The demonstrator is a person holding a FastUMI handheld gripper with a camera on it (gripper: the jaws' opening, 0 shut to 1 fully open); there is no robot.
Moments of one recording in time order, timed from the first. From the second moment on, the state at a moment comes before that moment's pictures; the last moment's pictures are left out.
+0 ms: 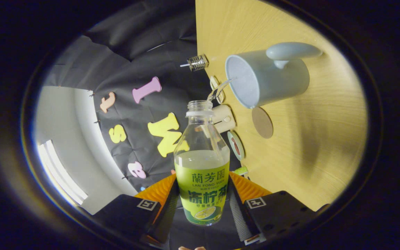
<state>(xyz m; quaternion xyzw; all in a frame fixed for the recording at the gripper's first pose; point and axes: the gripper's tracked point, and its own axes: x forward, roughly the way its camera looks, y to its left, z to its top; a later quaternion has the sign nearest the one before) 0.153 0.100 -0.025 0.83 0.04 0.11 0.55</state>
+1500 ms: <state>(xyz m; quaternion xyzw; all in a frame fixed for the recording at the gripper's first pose) 0.152 0.076 0.008 0.89 0.03 0.12 0.43</state>
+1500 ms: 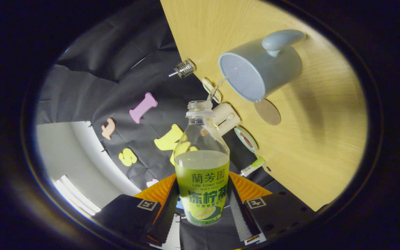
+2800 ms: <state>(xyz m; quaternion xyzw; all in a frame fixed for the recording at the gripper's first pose) 0.136 0.054 0.030 0.94 0.01 0.14 0.32</state>
